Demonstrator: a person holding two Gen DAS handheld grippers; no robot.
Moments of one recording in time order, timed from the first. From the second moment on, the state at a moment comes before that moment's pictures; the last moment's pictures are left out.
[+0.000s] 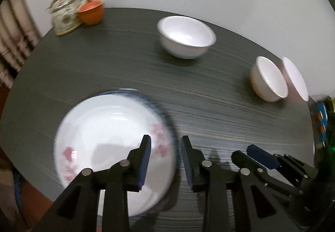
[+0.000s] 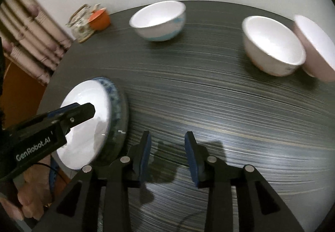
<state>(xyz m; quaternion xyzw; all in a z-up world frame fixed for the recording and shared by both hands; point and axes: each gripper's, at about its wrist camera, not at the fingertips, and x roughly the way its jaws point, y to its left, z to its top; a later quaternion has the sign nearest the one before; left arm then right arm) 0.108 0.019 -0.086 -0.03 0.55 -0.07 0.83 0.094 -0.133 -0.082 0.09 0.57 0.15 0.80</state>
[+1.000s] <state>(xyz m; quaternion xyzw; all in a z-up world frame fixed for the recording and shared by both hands) 0.138 -0.192 -0.057 0.05 0.52 -0.19 0.83 0.114 -0.352 -0.054 0.07 0.54 0.00 0.84</state>
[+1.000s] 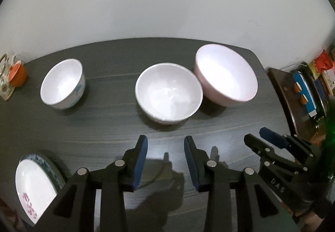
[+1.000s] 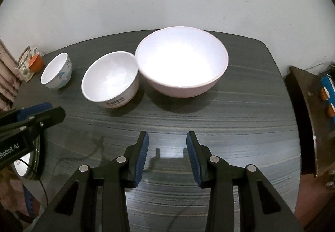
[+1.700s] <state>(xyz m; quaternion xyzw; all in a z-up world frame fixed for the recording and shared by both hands) 0.220 -0.244 -0.047 0.04 0.51 -0.19 0.84 0.158 -0.403 -0.037 0.06 0.51 -0.03 0.86</state>
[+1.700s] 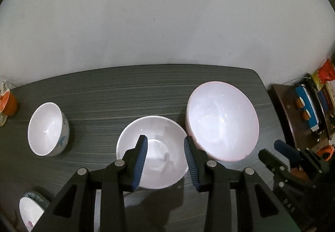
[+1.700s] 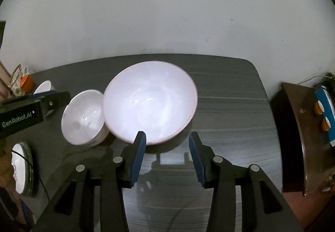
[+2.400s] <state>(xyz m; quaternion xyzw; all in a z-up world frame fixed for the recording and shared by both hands) 0.293 -0.296 -0.093 0.05 0.57 -0.19 0.80 0.201 -0.440 -0.083 0.12 0.56 -0.06 0.82</state>
